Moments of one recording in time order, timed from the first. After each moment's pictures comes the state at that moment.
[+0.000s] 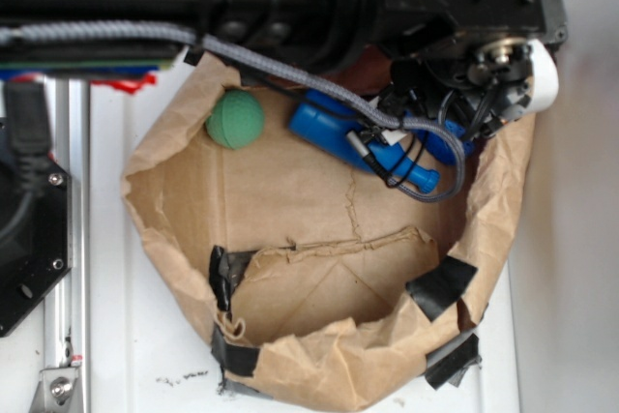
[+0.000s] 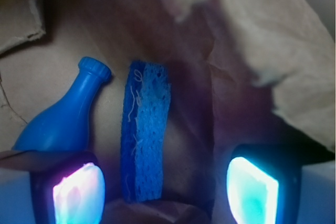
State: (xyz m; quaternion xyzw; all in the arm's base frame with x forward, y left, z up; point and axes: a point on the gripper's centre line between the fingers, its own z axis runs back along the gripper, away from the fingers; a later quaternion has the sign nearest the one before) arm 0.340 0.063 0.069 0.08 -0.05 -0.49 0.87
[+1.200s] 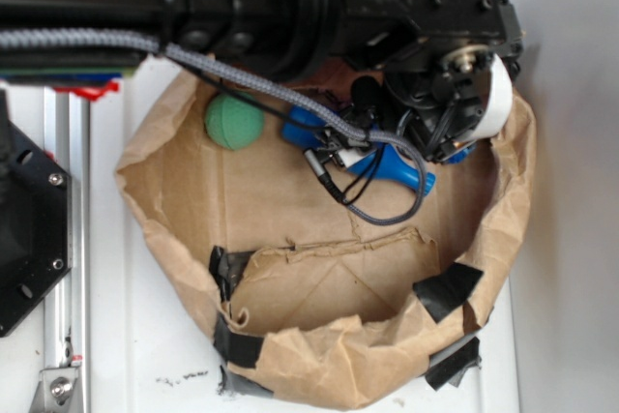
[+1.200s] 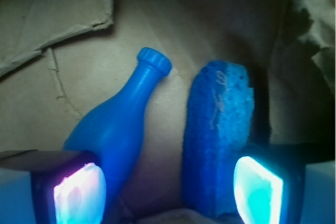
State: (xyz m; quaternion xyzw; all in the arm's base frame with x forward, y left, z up) arm 0.312 0.038 0.062 0.02 -0.04 -0.54 0.84
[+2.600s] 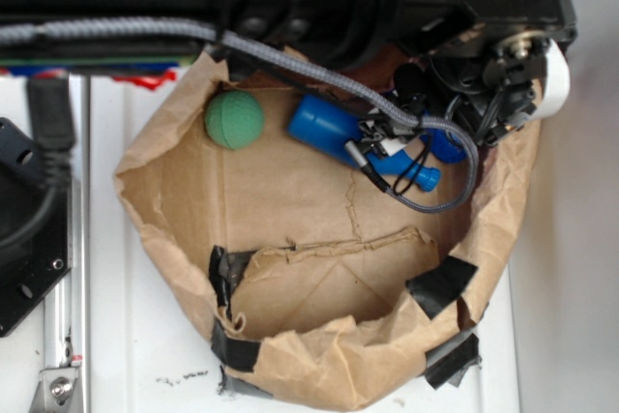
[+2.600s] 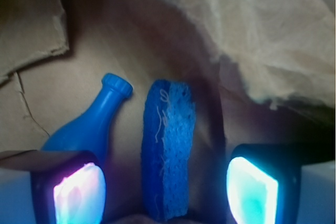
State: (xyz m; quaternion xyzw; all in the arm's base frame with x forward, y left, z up) arm 0.340 0.048 0.068 0.05 -0.04 -0.51 0.86
